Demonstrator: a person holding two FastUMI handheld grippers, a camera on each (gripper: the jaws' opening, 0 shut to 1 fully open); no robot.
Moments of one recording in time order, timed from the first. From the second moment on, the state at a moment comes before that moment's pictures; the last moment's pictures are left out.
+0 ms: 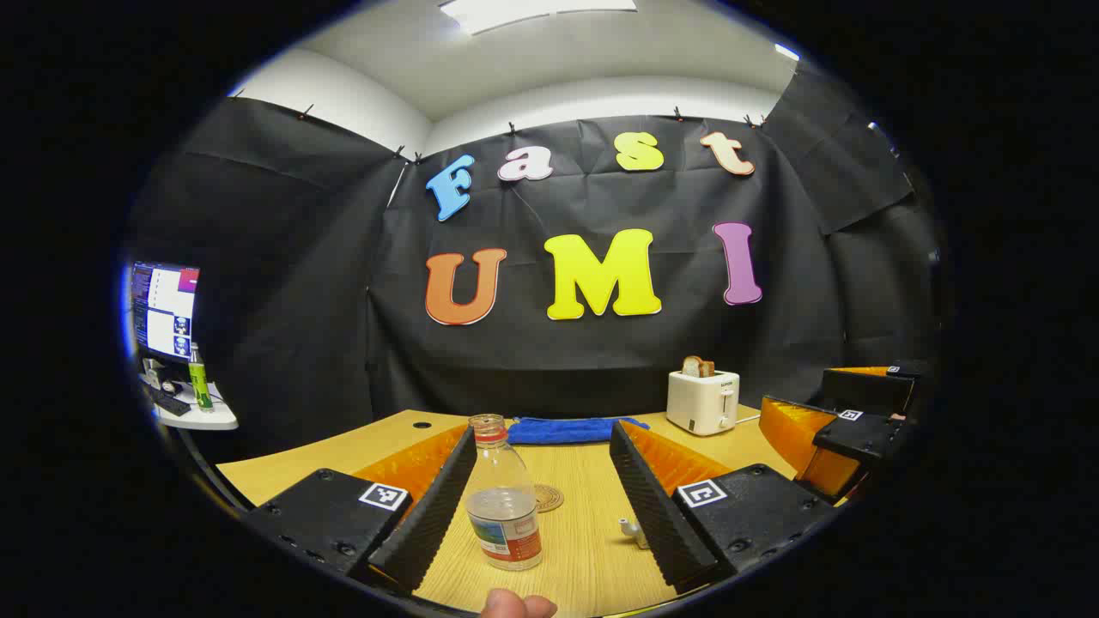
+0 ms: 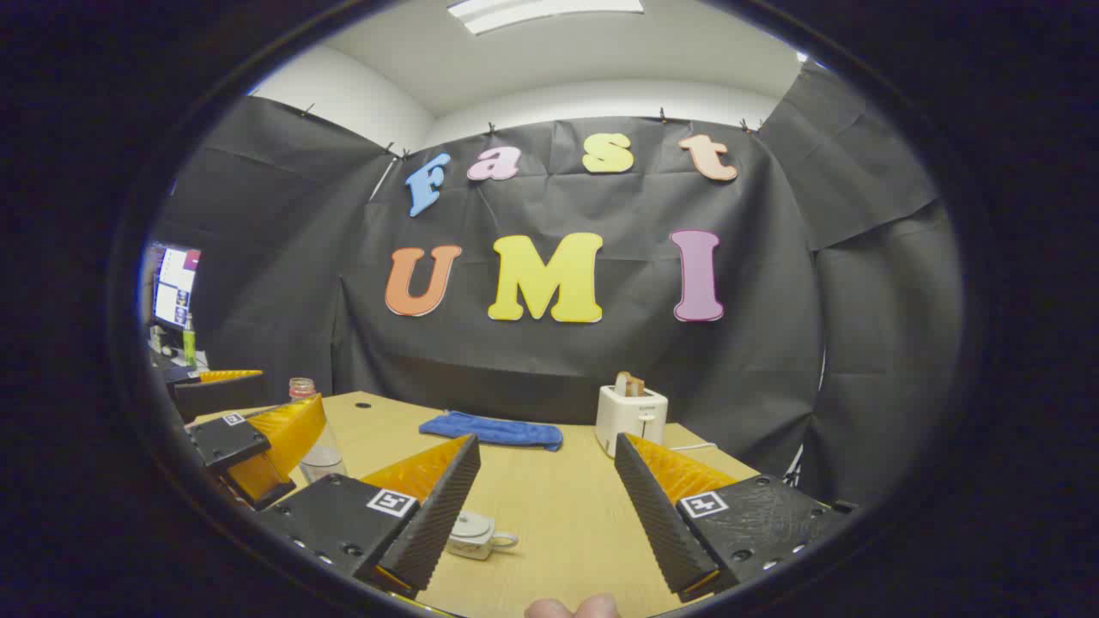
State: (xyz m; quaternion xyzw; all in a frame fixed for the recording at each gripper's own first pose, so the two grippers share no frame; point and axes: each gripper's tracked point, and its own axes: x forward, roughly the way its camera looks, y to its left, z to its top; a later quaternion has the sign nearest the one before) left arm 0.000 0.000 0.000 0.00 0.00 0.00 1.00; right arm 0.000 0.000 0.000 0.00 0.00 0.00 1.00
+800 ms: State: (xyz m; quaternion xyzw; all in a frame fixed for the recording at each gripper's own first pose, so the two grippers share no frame) left arm 0.000 0.002 -0.002 0.01 0.01 -0.01 1.00; right arm -0.001 0.000 -0.004 0.01 0.02 0.01 1.00
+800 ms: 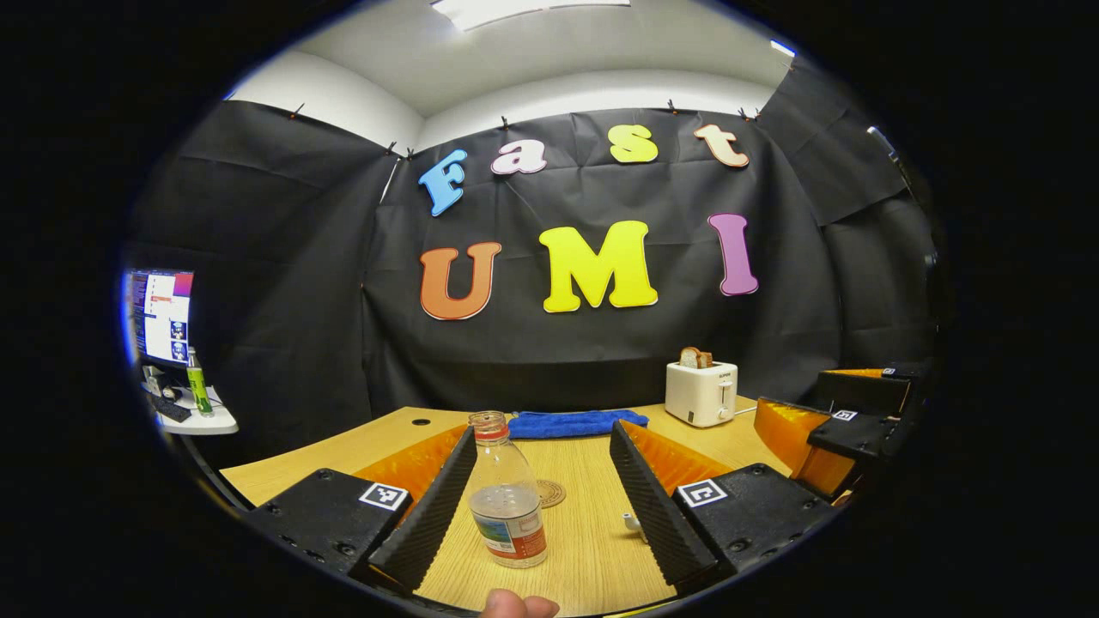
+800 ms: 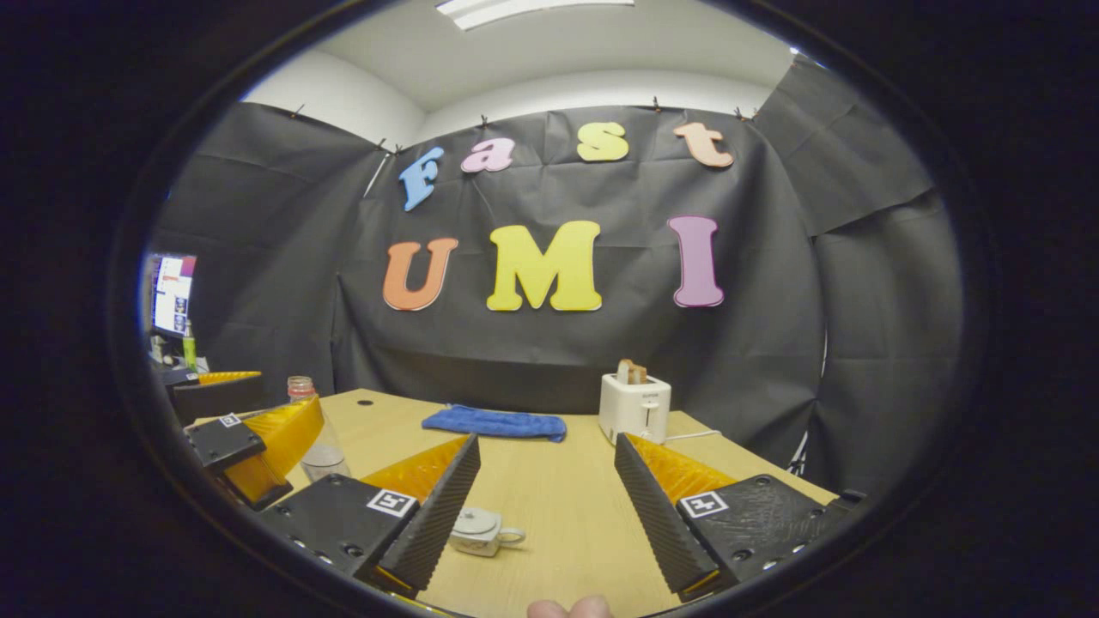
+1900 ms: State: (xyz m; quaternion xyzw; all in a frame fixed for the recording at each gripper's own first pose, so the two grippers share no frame) left arm -0.004 0.052 0.023 -0.01 0.00 0.02 1.00; right arm 0.050 0.068 -0.108 -0.02 0.11 0.06 0.99
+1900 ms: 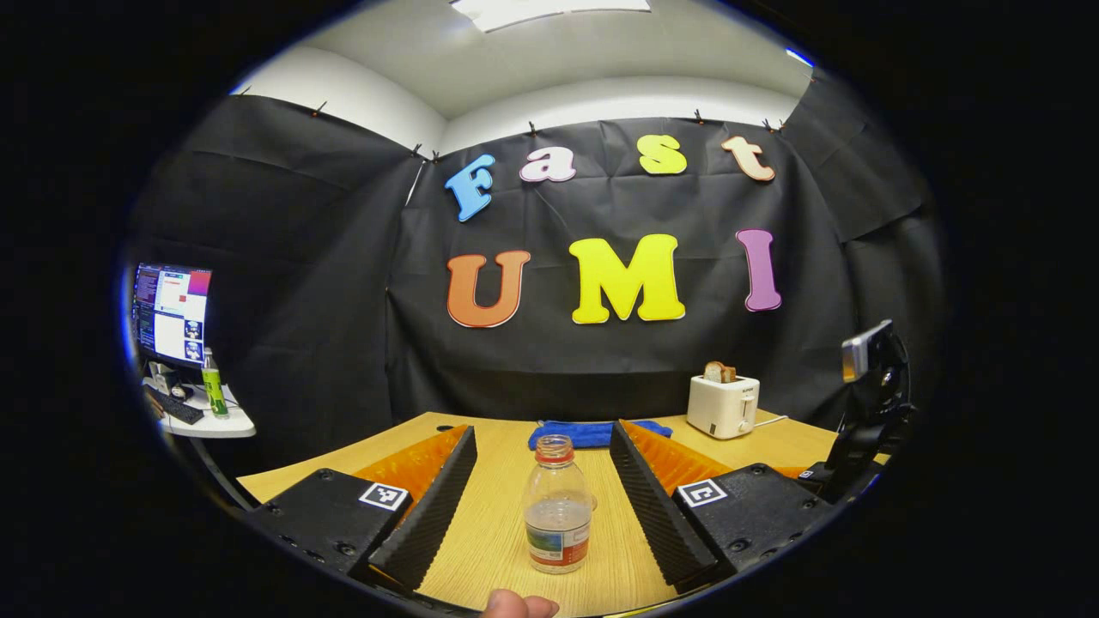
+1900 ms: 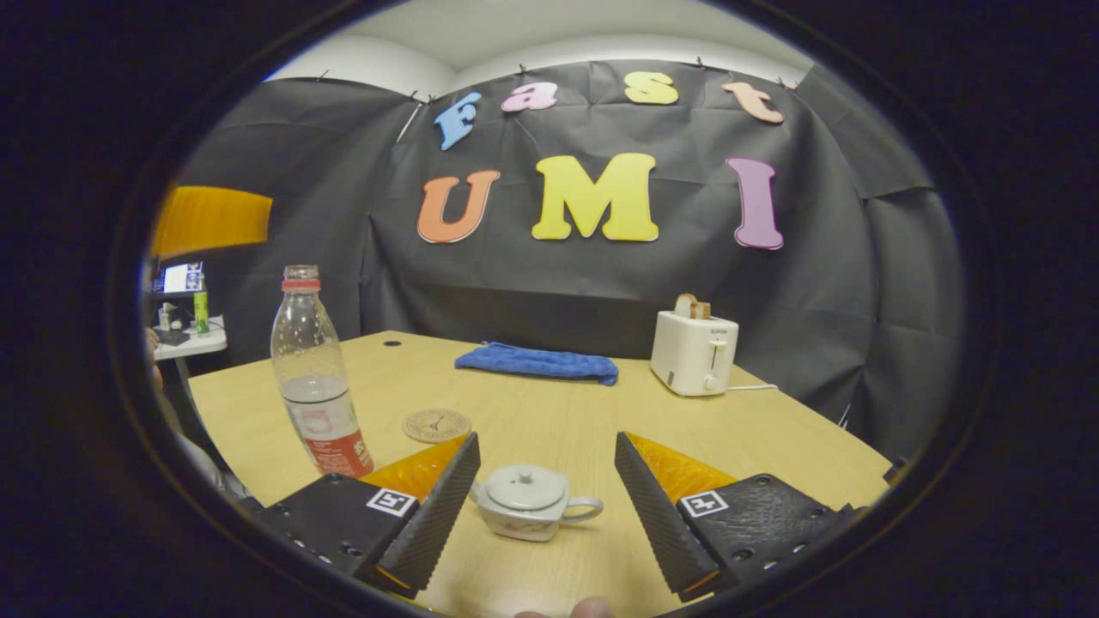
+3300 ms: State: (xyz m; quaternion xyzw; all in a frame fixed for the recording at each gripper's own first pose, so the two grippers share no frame) left arm -0.019 0.055 -0.035 -0.03 0.07 -0.01 1.00; right arm 0.070 0.081 -0.128 -0.06 0.14 0.10 0.98
